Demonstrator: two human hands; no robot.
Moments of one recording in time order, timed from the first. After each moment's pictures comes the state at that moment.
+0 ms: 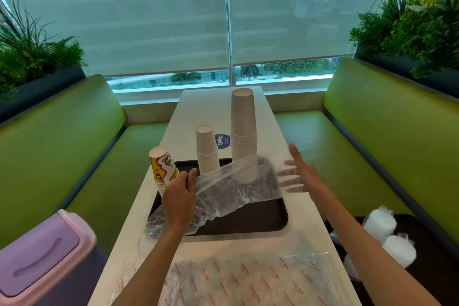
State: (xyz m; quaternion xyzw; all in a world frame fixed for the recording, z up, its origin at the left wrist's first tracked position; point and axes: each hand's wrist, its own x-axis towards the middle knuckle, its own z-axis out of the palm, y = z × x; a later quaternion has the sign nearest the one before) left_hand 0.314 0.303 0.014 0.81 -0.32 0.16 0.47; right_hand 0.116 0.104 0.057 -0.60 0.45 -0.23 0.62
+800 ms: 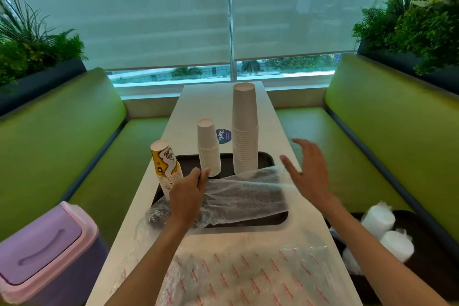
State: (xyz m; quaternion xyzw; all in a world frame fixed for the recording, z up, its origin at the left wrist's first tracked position) left_hand 0.301 0.305 0.016 0.79 -0.42 0.19 0.40; right_hand 0.103 0.110 0.036 -0.84 0.31 -0.42 0.17
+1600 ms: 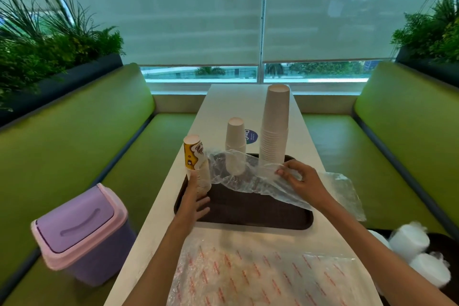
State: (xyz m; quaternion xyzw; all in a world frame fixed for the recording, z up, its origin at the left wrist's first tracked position) left_hand 0.326 0.358 0.007 0.63 -0.05 -0.37 0.68; right_hand 0.150 0.150 0.037 -0.84 0.19 -0.31 0.40
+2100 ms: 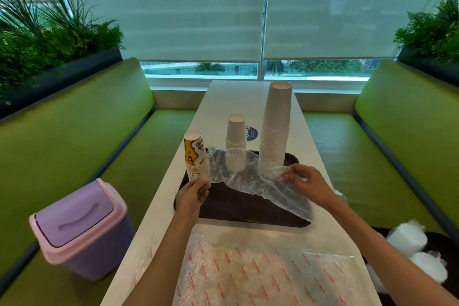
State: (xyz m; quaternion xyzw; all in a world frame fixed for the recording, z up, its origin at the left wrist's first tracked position) left_hand 0.333 0.348 -0.002 0.53 0.05 -0.30 0.79; right_hand 0.140 0.136 0.029 -0.84 0.22 -0.23 0.43
